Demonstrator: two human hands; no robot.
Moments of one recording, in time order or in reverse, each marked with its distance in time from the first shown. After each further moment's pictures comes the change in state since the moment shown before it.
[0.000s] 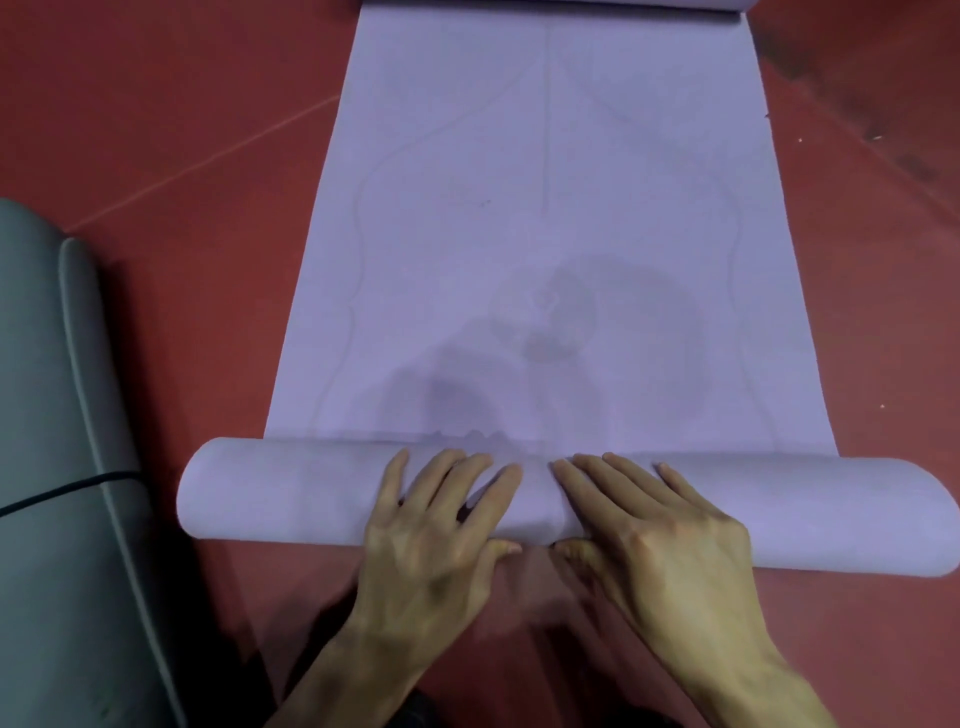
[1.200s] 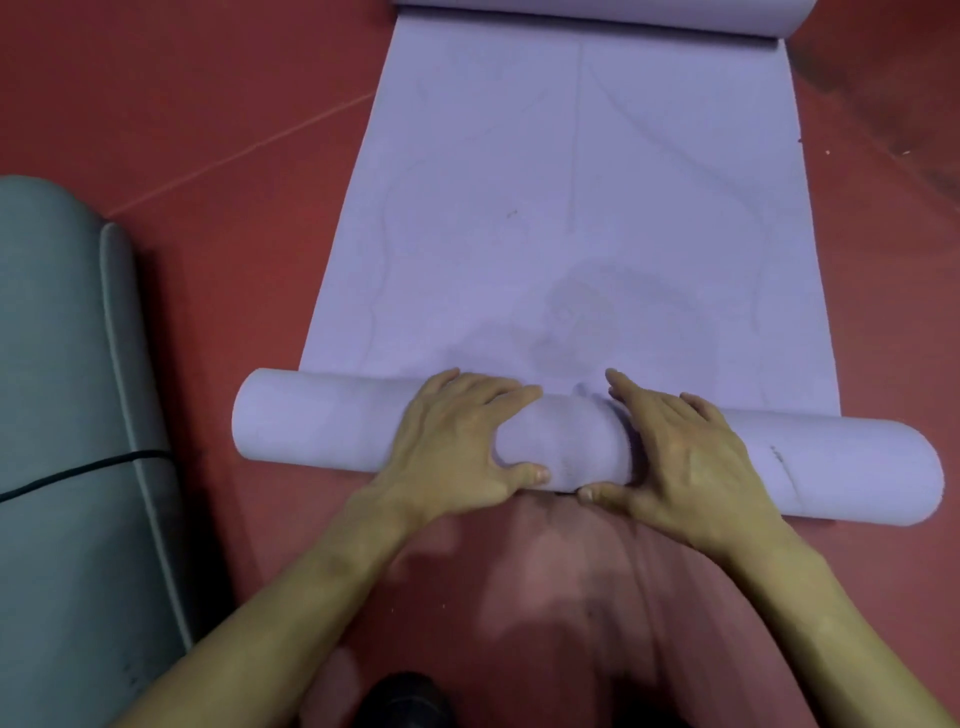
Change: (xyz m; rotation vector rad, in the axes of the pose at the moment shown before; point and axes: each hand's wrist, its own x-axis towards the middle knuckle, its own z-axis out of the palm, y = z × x) left_hand 0.069 -0.048 0.020 -0.200 -0.288 -0.089; right_hand 0.054 0.050 0.021 0.111 -0.148 0.049
